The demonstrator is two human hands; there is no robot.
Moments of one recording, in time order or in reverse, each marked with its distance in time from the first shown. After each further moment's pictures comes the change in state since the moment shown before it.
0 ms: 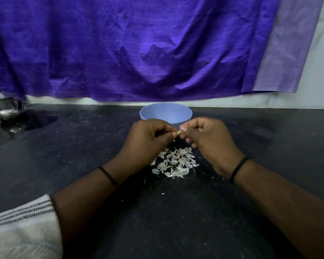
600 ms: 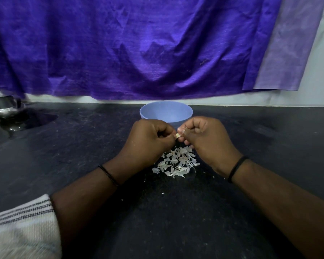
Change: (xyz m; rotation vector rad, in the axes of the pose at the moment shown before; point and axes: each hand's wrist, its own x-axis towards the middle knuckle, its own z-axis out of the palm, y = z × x) left_hand 0.000 -0.002 0.003 0.048 0.006 -0.016; right_hand -0.001 -0.001 0.005 -0.081 -0.044 -0.044
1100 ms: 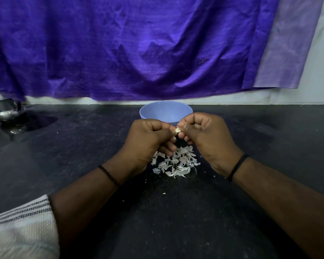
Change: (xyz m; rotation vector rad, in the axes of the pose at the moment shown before) left_hand 0.000 0.007 0.003 -0.559 0.003 -0.249; right_hand -0.001 -0.008 0.003 0.199 0.002 -0.031
